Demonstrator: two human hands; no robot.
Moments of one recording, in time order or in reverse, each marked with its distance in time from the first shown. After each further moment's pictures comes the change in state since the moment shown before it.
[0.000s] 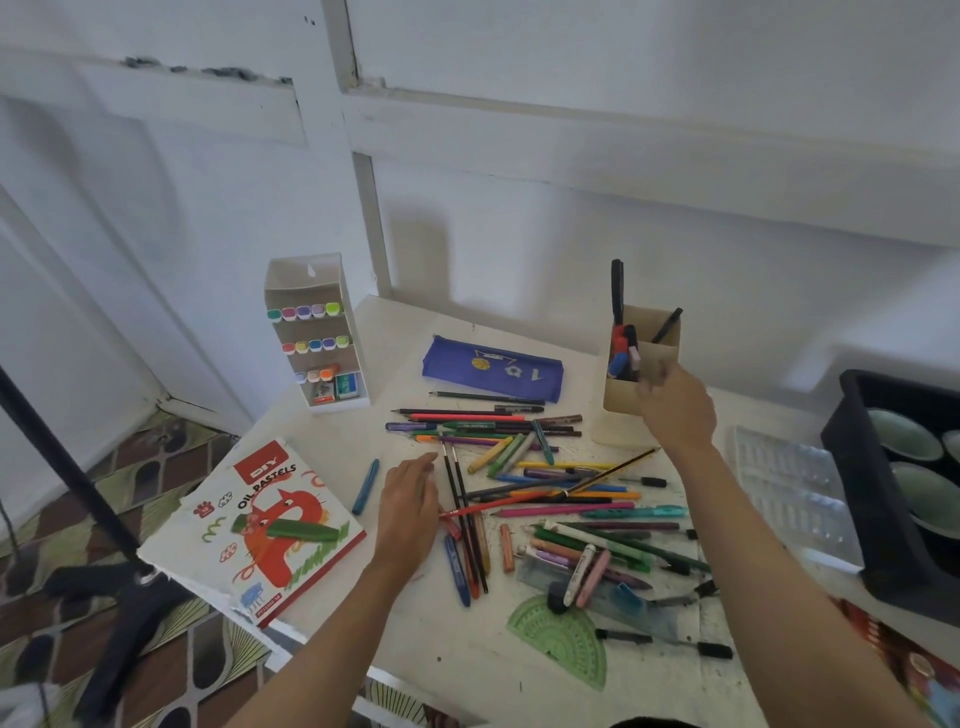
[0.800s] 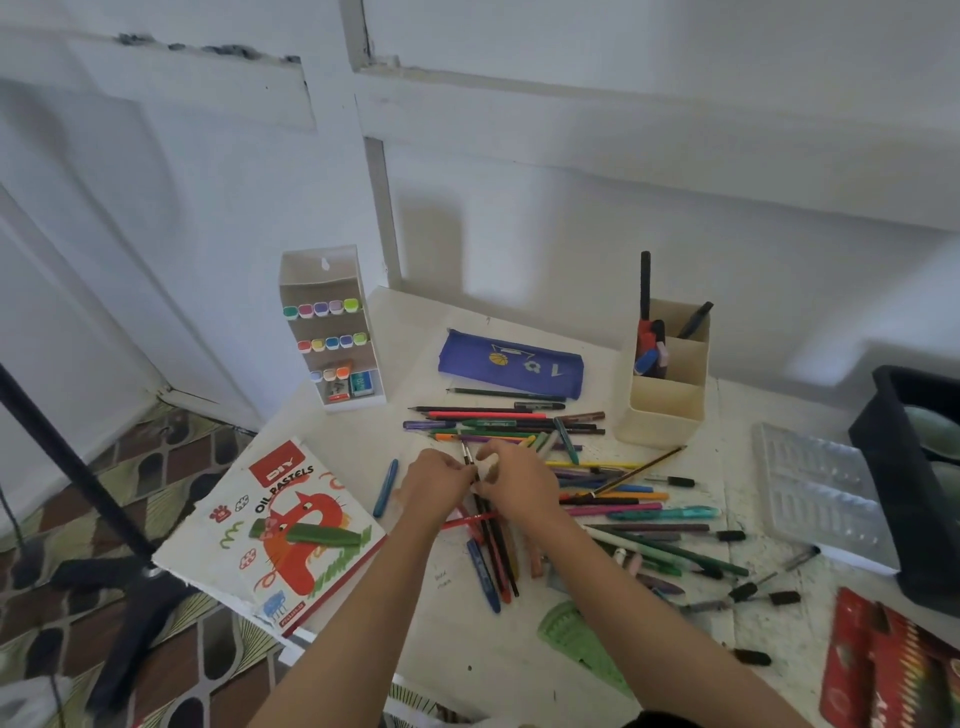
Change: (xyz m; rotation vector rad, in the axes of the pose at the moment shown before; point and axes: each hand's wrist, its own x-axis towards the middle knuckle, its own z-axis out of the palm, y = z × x) left_hand 0.044 0.030 -0.009 0.094 -0.222 -0.417; right_hand -0.120 -0.103 0.106 -0.014 -0.557 -0.245
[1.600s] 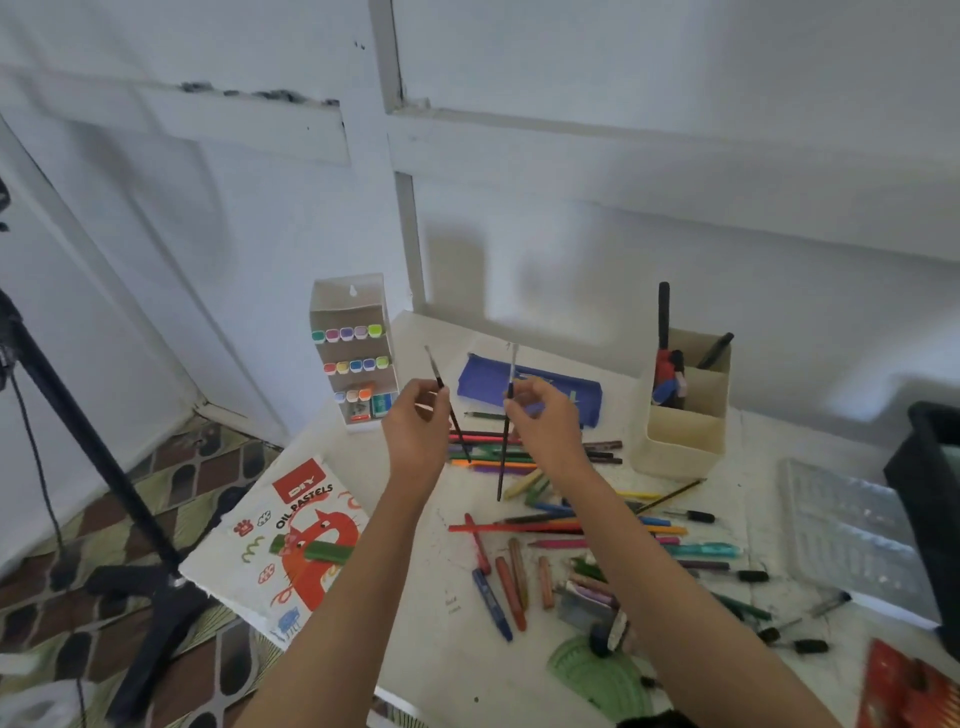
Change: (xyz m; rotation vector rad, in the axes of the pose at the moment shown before) left_hand 0.004 0.039 -0.058 -0.435 0.453 0.378; right_hand 0.032 -0.026 -0.060 0.647 0.284 -0.119
